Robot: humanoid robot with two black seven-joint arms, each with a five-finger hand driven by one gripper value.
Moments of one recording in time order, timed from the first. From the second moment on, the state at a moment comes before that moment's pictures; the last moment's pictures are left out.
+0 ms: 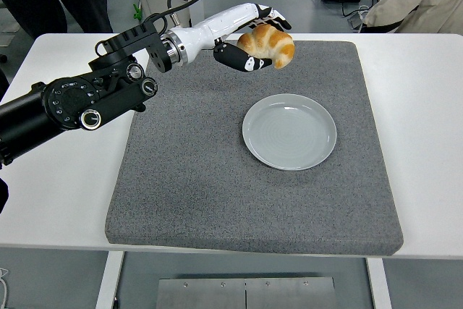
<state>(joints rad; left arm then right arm) -1.21 0.21 -0.26 -0.93 1.16 0.06 -0.28 -0.06 0.00 0.00 0.13 -0.10 0.02 0.41</state>
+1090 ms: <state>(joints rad) -1.10 0.11 -0.17 -0.91 1.29 0.18 -0.28 -0.06 0.00 0.00 0.13 -0.10 0.02 0.41</state>
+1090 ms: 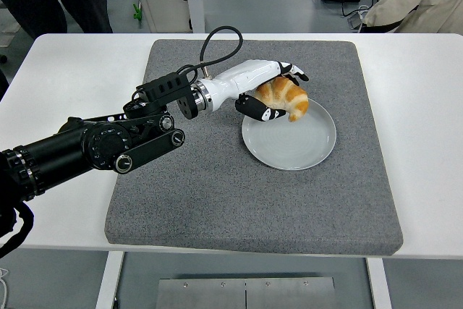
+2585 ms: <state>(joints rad) -1.03 0.05 -0.11 -0.83 1.27 0.18 -0.28 -0.06 0.00 0.00 0.13 -0.10 0.02 0.41</state>
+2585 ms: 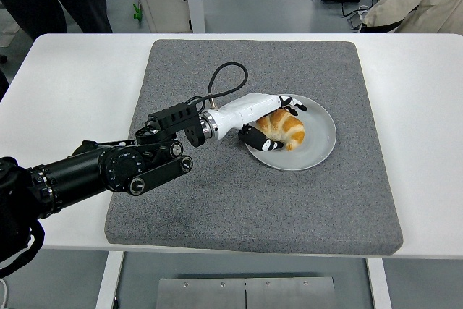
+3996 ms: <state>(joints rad) -1.08 0.10 -0.19 -0.86 0.92 0.17 -0.40 -0.06 0.00 0.00 0.13 -0.10 0.02 0.41</state>
